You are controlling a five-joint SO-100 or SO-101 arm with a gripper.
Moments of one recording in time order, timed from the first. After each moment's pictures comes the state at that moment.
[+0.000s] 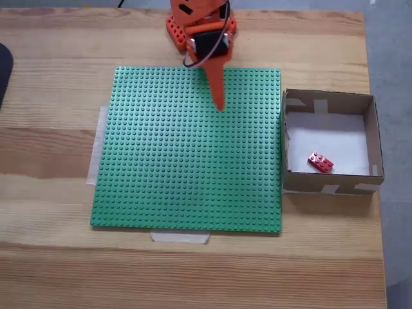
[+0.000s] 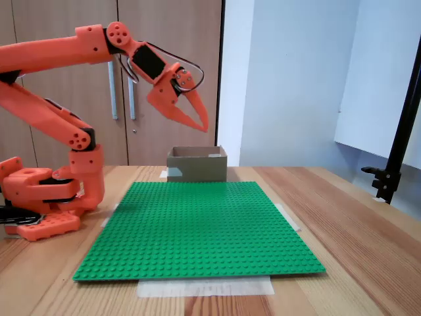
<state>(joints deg) -14.9 148.9 128.2 51.8 1.9</state>
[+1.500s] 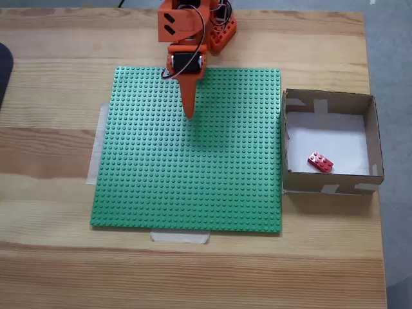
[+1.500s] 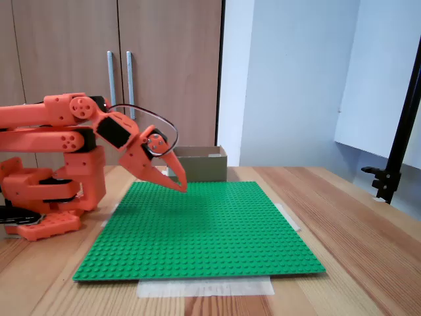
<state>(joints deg) -3.3 184.1 171.8 46.8 -5.5</state>
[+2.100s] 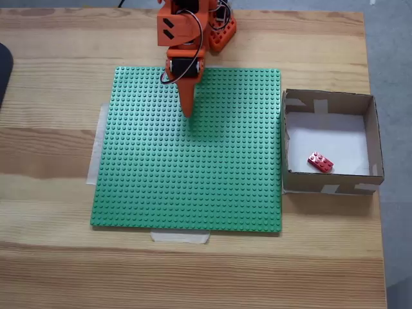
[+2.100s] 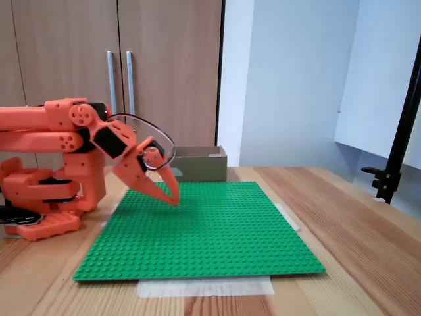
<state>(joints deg) -0.8 184.3 176.2 48.4 -5.1</state>
